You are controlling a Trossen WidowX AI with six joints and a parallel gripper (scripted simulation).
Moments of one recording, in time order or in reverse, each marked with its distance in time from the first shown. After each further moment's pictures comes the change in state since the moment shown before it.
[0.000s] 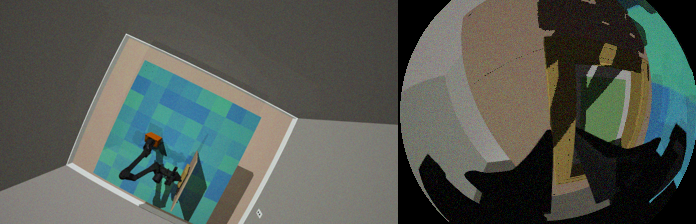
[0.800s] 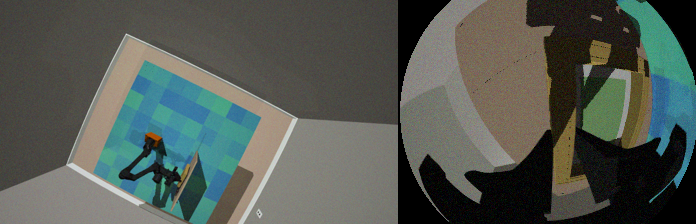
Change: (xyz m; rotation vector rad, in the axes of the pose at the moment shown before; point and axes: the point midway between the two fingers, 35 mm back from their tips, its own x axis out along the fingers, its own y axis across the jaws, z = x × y) arm 0.000 0.002 0.002 0.094 -0.001 0.000
